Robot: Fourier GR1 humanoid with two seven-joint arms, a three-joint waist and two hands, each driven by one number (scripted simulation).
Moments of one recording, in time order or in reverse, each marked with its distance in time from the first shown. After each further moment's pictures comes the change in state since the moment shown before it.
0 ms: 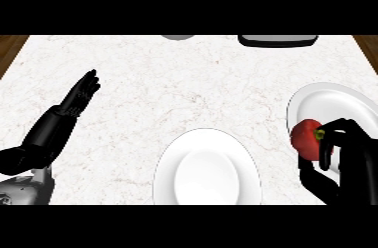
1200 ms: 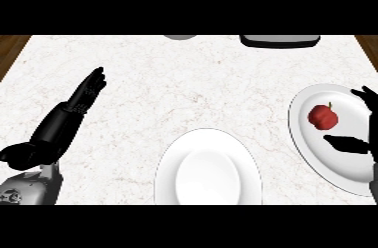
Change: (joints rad) left arm -0.029 -0.056 0.013 0.003 -0.047 -0.027 0.024; right arm -0.023 0.083 -0.454 0.795 -0.438 -0.266 -0.707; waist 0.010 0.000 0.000
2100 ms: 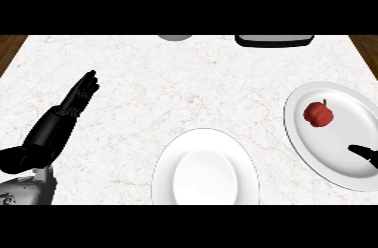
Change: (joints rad) left arm 0.031 0.003 0.039 0.010 -0.004 -0.020 -0.031; right arm 0.180 0.092 -0.322 -0.294 -0.738 0.239 -0.321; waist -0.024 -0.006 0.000
